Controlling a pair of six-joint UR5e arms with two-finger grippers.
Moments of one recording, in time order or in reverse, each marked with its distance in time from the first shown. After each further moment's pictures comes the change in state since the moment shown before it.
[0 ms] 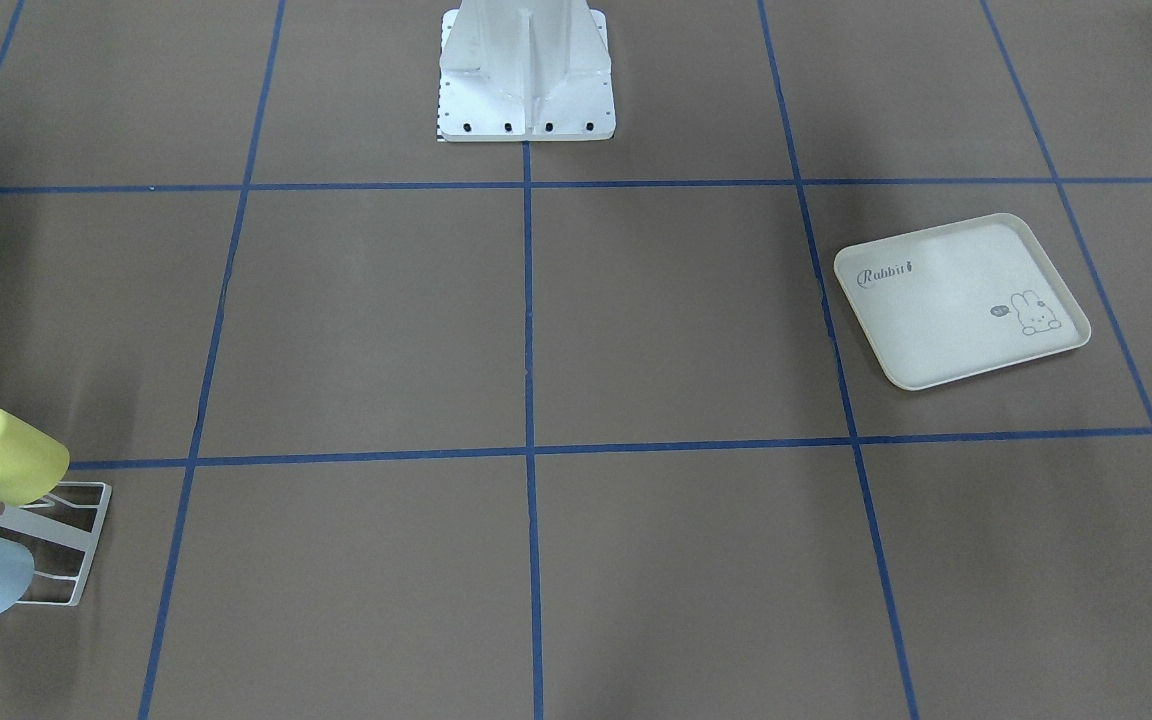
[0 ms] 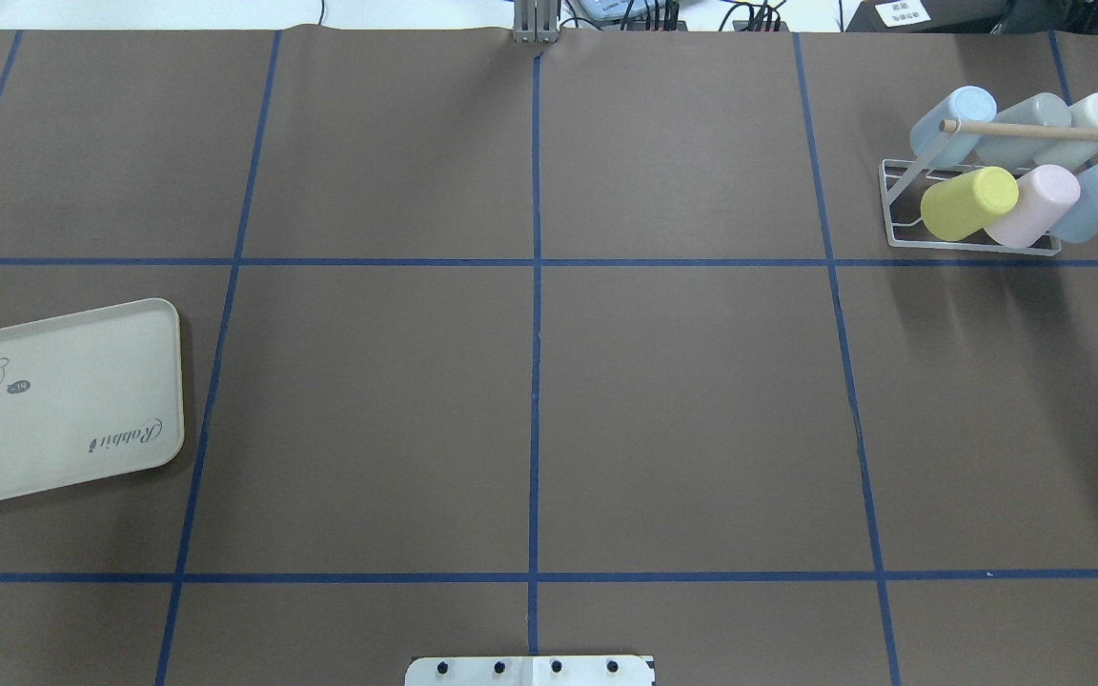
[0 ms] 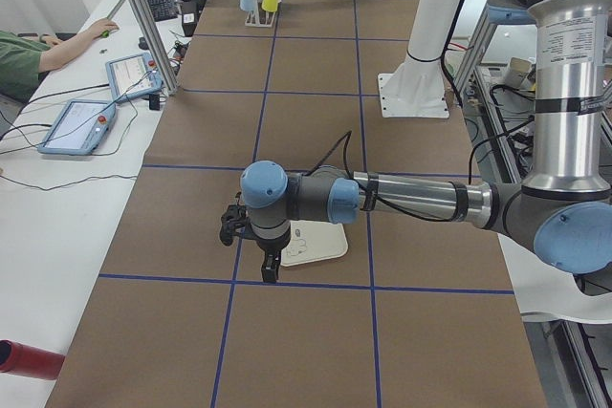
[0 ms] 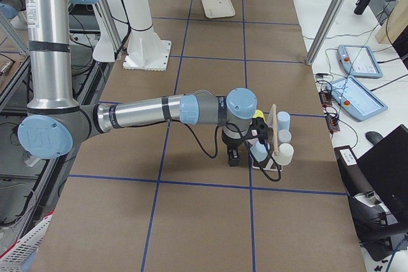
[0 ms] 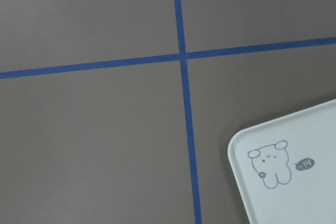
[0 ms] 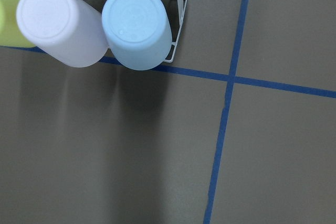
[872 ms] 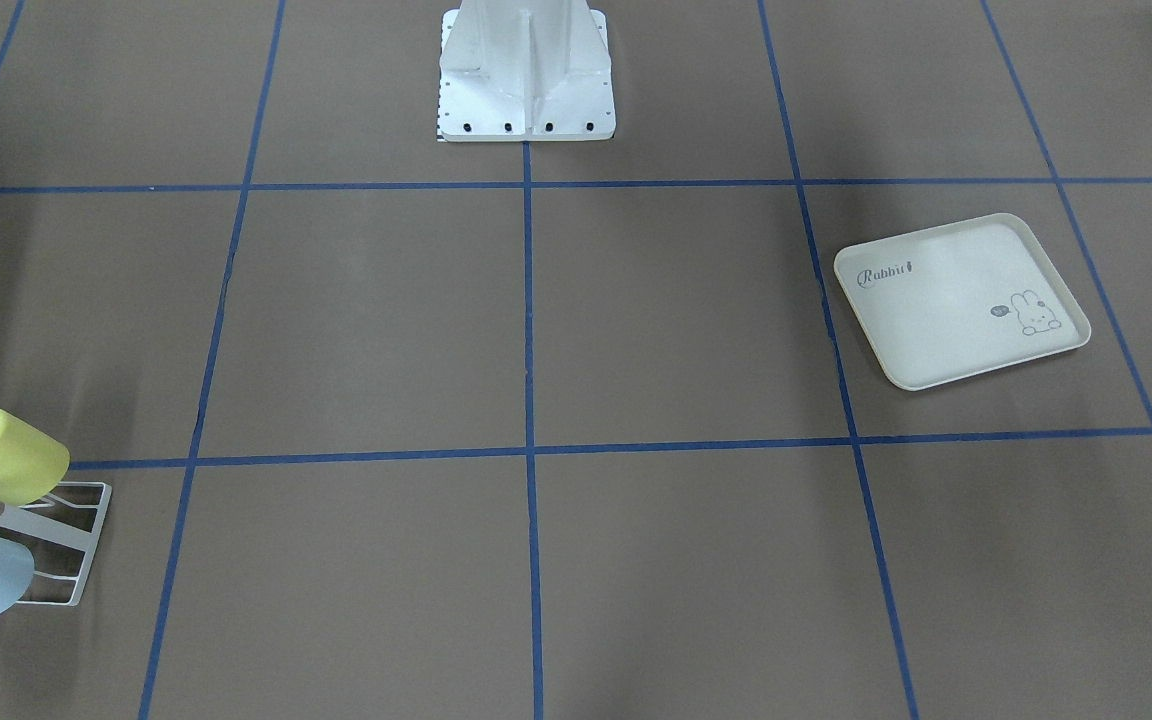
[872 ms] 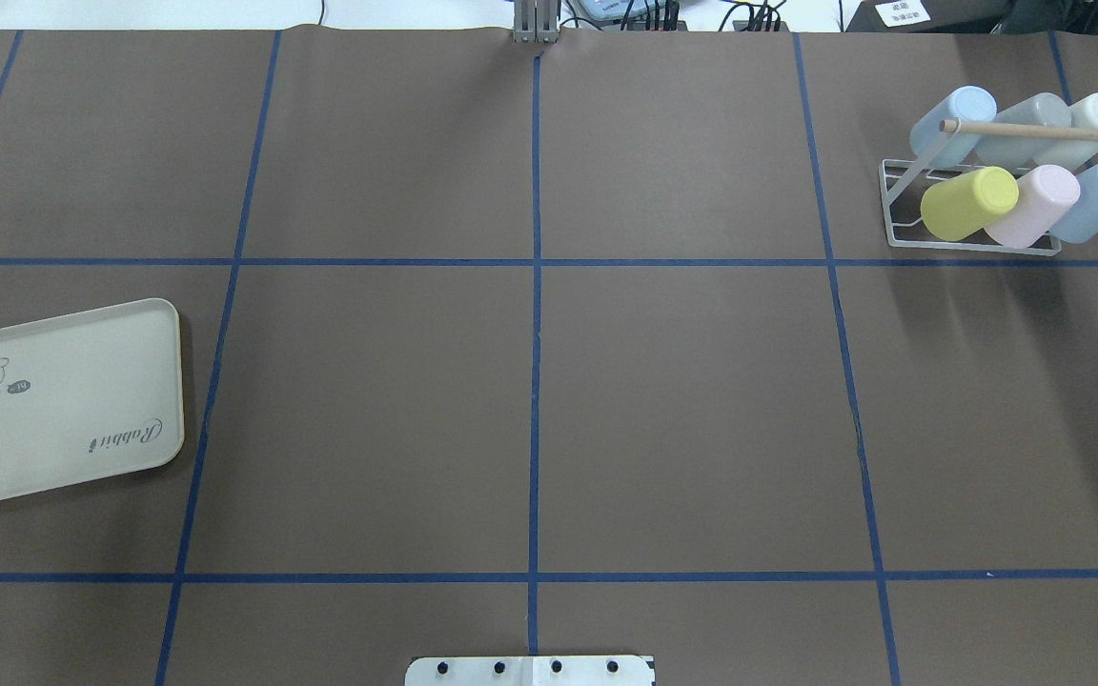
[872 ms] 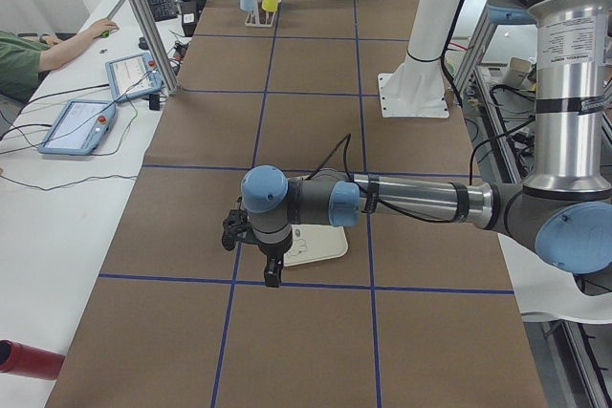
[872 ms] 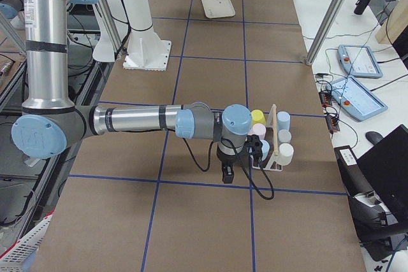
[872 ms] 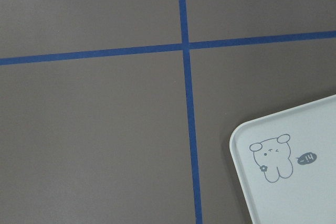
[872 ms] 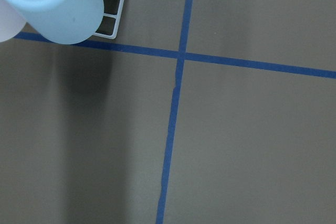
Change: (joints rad) left arm 0.000 0.007 0.009 0.003 0.009 0.008; right arm 0.004 -0.032 -0.080 0.080 -0.087 0.010
